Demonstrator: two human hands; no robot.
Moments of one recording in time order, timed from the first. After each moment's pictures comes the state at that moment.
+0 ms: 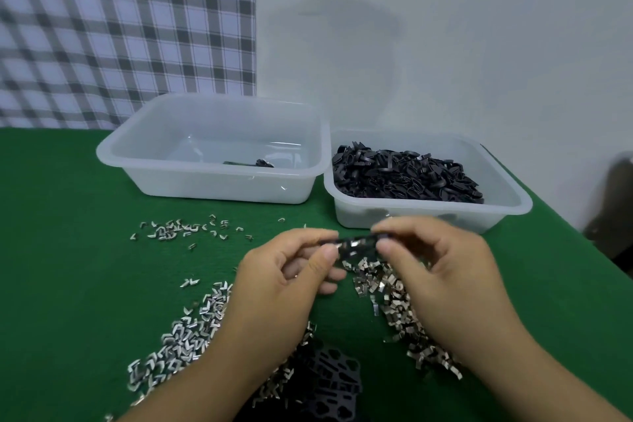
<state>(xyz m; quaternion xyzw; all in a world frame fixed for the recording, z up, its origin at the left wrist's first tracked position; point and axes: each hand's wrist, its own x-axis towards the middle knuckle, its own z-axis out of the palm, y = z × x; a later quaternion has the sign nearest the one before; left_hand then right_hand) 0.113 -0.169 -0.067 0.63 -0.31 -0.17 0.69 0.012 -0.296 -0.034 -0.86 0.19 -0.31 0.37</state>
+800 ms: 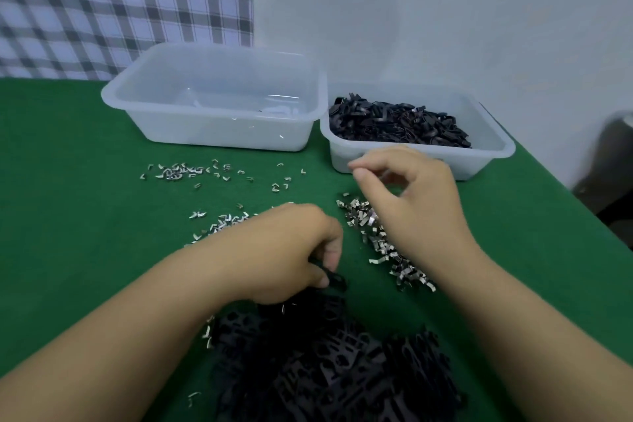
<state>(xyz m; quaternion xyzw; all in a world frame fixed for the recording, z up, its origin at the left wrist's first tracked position) 0.108 -0.151 -0.032 0.79 -0.57 -0.17 0.14 0.020 -0.292 -0.041 -0.85 0.15 -0.35 0.36</state>
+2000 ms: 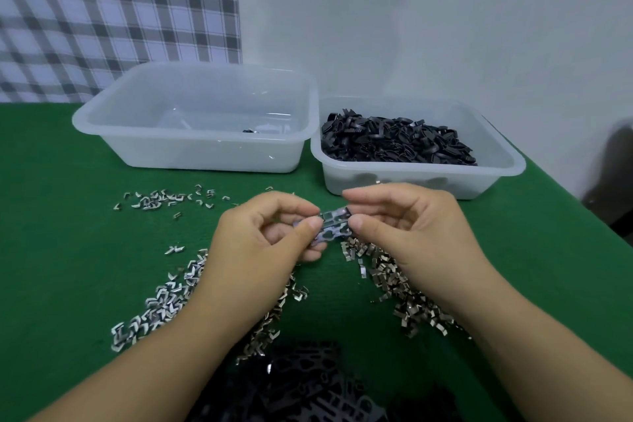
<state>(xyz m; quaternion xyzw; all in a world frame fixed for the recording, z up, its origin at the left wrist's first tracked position) 0.116 -0.172 -0.071 0.63 -0.28 -0.16 0.71 0.016 -0.310 -0.049 -0.77 0.13 -0.24 0.58</state>
